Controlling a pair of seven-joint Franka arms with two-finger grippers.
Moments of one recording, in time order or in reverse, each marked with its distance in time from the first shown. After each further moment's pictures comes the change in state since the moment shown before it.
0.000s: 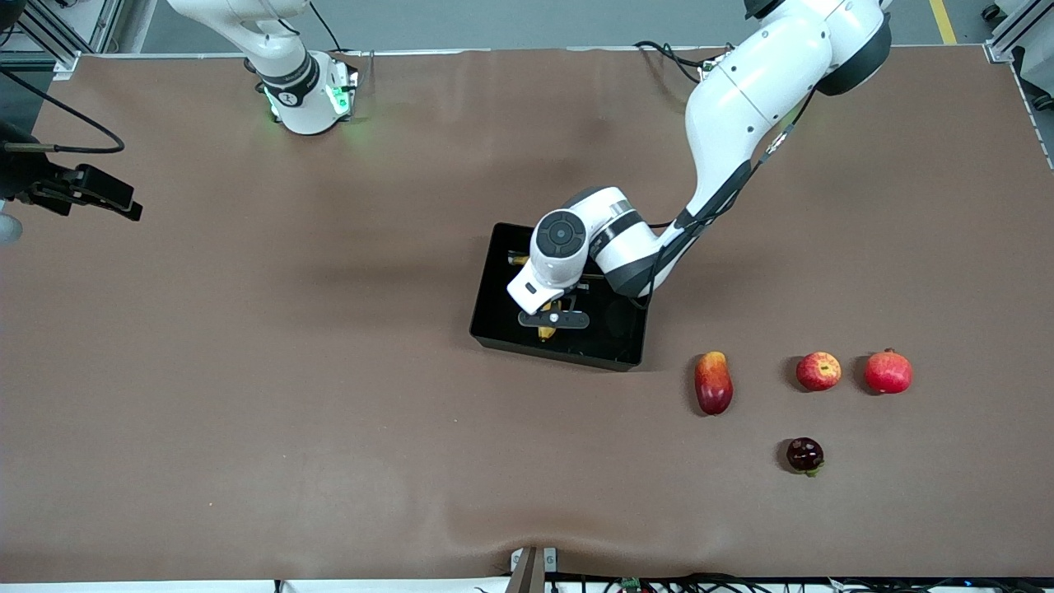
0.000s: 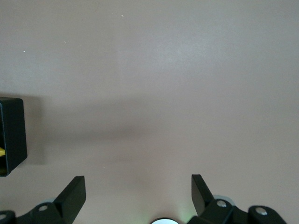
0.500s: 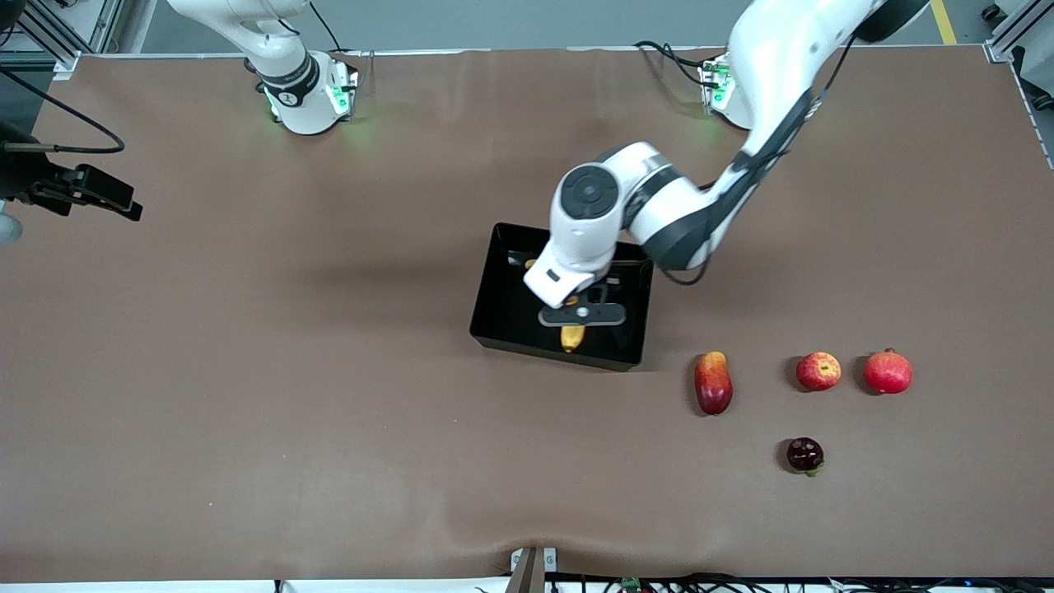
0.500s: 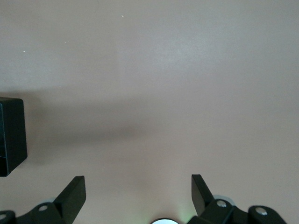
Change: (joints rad) left arm 0.084 -0.257 0.000 0.020 -0.073 -0.172 0.055; right arm 0.000 0.000 0.000 0.000 0.000 0.002 0.000
